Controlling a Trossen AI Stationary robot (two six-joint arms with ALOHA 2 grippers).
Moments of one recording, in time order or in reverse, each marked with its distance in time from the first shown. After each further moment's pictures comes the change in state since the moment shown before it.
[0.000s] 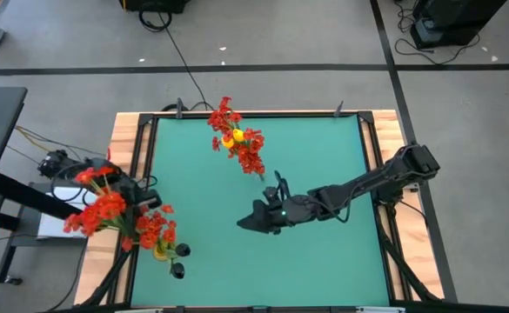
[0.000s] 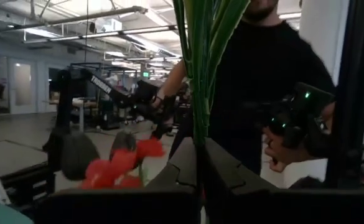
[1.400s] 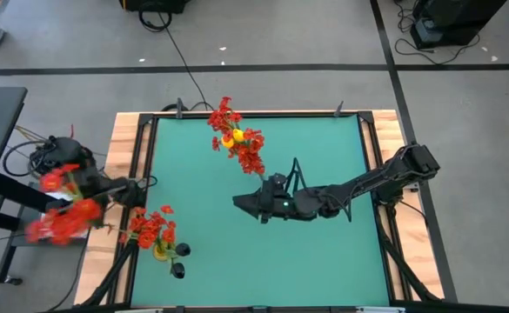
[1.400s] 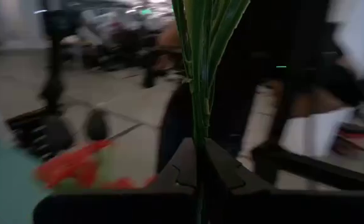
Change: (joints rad) left arm 0.008 -0.008 0.527 -0.917 0.037 0.206; right arm -0.011 -0.001 0.000 0.306 0.273 -0.062
